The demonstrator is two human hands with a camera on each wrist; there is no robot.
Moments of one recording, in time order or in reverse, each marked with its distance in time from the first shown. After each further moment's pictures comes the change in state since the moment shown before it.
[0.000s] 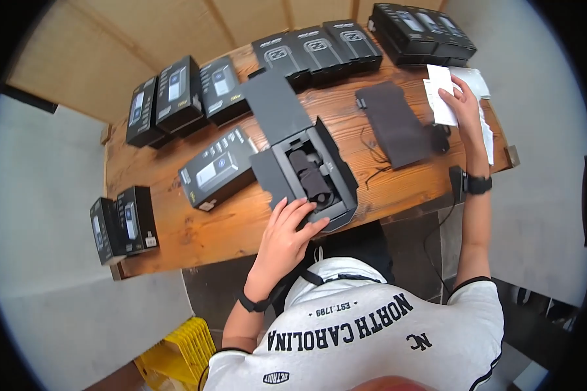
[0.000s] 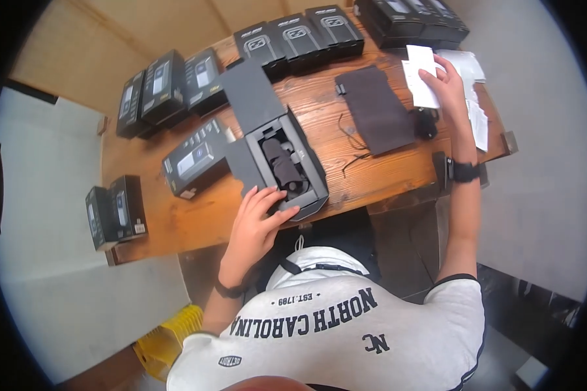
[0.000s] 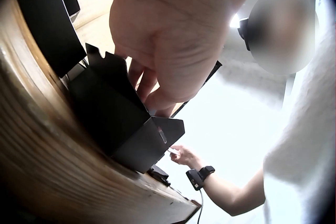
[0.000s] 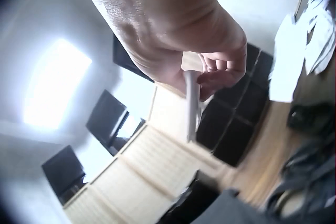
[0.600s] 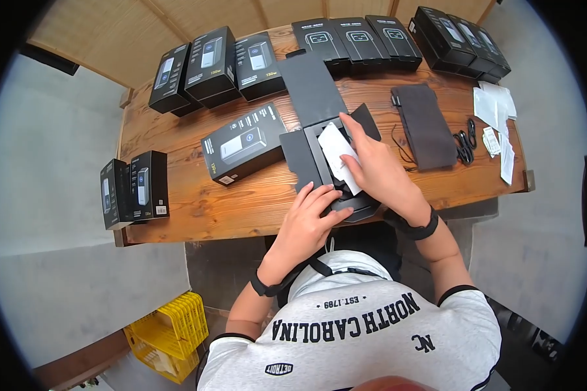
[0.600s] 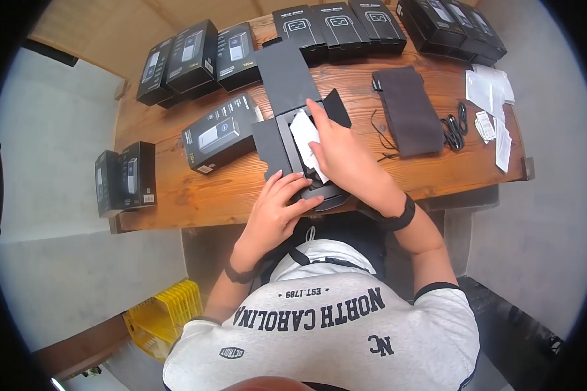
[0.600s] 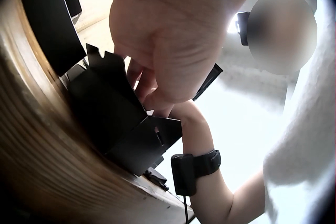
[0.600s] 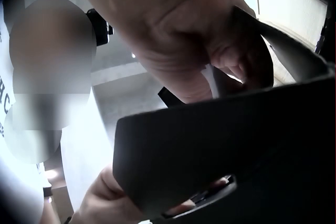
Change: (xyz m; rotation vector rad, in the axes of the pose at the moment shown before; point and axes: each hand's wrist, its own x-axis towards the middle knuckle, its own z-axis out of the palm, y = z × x) left_hand -0.002 -0.002 0.006 -0.015 0.066 0.026; right_hand -0.146 -0.044 0.213 -0.488 -0.579 -0.433
